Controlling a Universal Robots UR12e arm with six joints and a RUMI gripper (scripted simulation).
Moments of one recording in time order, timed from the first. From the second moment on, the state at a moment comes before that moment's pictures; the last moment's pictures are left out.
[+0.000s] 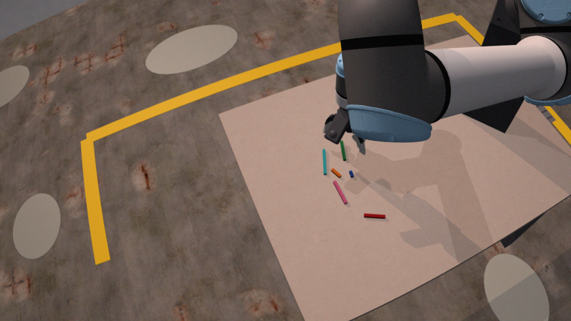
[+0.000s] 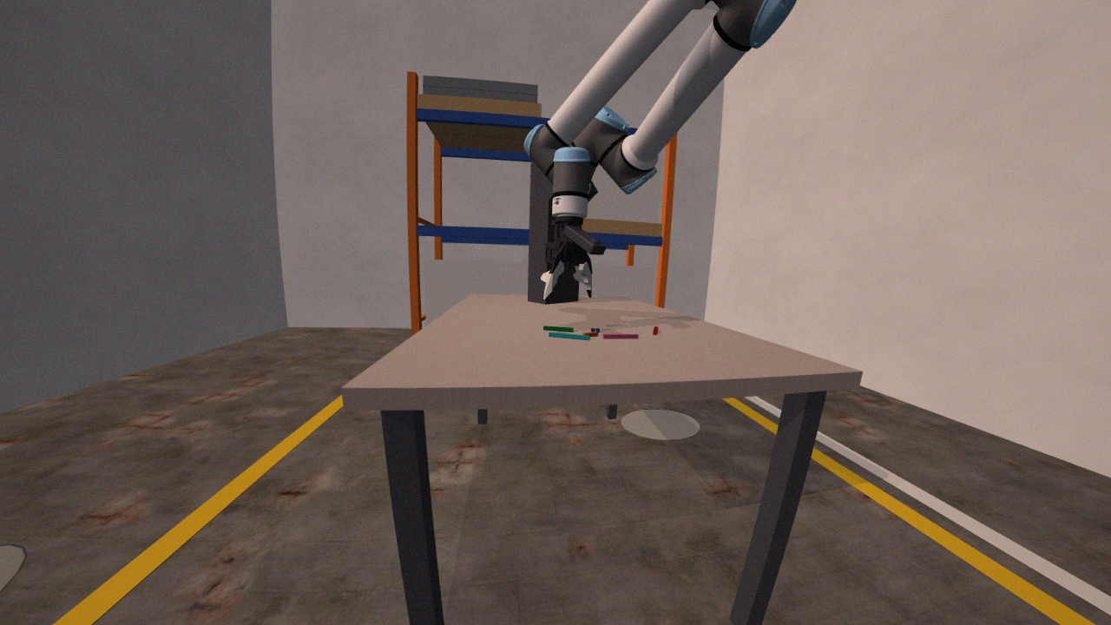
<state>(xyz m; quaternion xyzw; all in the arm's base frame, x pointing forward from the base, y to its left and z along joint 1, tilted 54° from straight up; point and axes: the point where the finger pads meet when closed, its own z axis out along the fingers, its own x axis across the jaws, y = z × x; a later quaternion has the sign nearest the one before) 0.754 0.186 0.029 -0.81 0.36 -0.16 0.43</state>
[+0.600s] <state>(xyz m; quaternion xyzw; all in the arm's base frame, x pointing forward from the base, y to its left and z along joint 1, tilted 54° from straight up) 0.753 0.177 0.015 -0.87 0.18 -0.24 0.39</state>
